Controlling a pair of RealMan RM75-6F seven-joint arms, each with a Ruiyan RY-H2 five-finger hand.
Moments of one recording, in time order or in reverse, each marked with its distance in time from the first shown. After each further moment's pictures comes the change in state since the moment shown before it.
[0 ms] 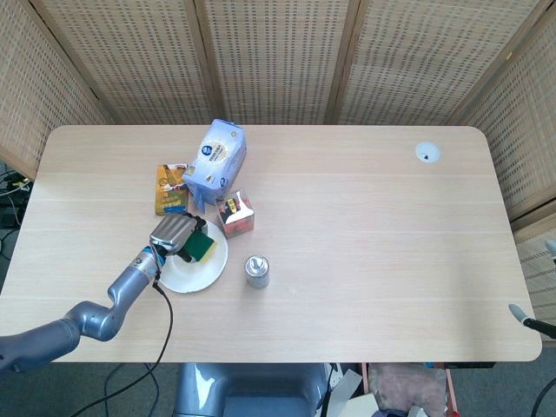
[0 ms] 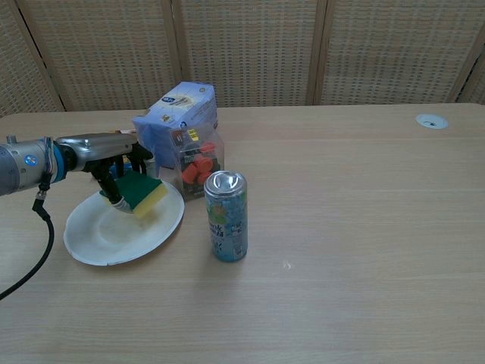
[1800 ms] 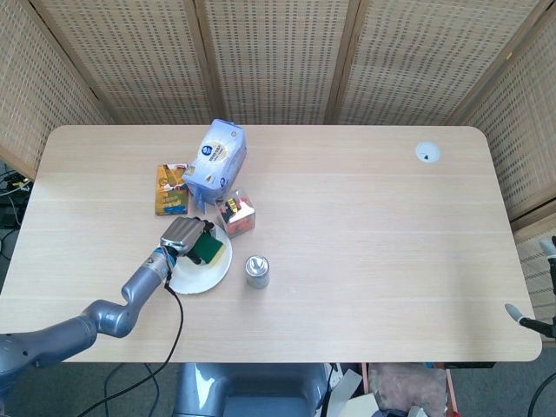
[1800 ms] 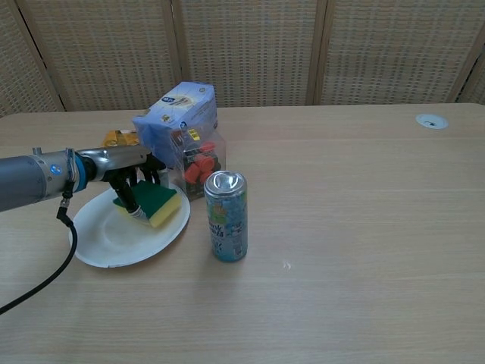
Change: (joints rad) left arm -0.038 -0.078 -0.002 0.073 -0.046 -0.038 -0.070; right arm 0.007 -0.003 -0.002 -0.003 0.000 -0.014 -0.009
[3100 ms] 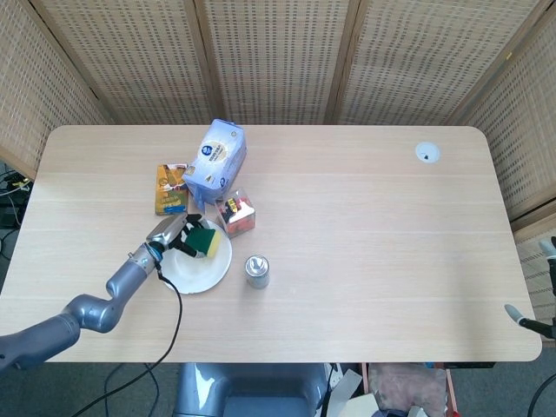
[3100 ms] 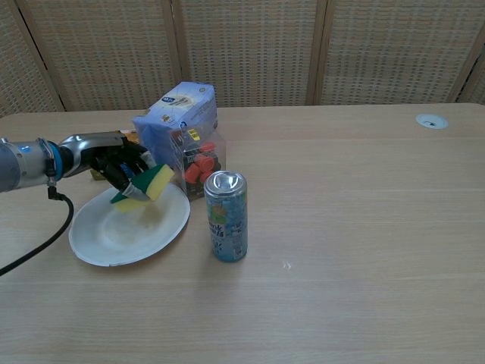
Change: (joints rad) left arm 0.048 0.068 -0.065 0.006 0.084 -0.100 -0.505; right arm -0.002 -0.001 -0.002 -0.004 -0.006 0.007 -0.006
